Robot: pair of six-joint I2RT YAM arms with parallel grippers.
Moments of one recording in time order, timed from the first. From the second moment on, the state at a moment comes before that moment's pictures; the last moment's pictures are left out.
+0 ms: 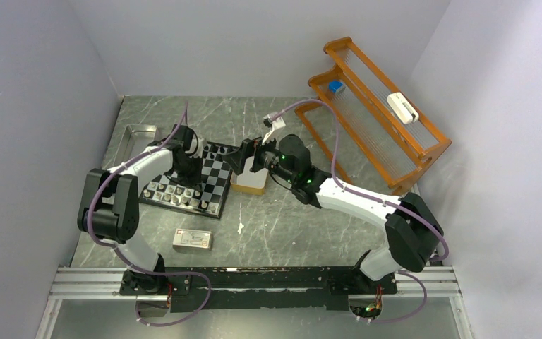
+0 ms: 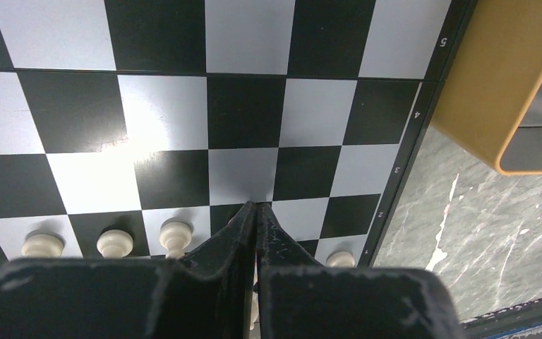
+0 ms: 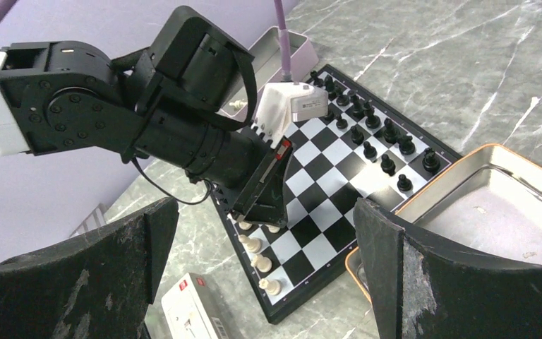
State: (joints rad) left arm -0.22 1.66 1.03 -0.62 0.16 -0.15; right arm 0.83 1.49 0.96 0.44 -0.06 0.46
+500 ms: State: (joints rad) left arm -0.22 1.66 1.02 -0.61 0.16 -0.15; right arm 0.83 1.49 0.96 0.44 -0.06 0.45
